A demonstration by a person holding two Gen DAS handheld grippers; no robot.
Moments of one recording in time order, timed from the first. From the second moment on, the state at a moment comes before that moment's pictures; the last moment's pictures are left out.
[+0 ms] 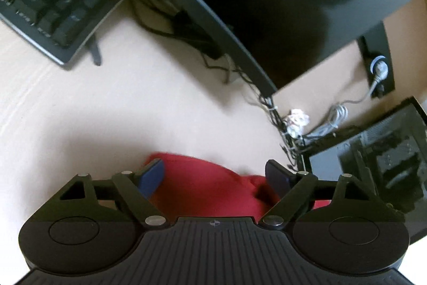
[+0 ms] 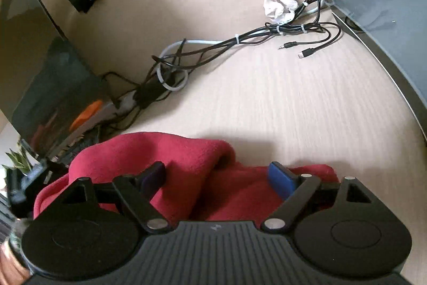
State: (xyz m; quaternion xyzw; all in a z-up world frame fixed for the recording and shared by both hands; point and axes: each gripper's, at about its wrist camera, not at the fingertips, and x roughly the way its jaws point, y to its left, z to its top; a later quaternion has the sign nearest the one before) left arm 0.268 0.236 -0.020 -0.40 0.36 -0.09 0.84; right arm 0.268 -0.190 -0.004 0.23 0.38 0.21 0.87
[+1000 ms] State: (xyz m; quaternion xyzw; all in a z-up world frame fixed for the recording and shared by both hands) left arm 0.181 0.206 -0.012 -0.45 0.34 -0.16 0.81; right arm 0.085 -0.011 0.021 -0.33 0.13 0.32 0.88
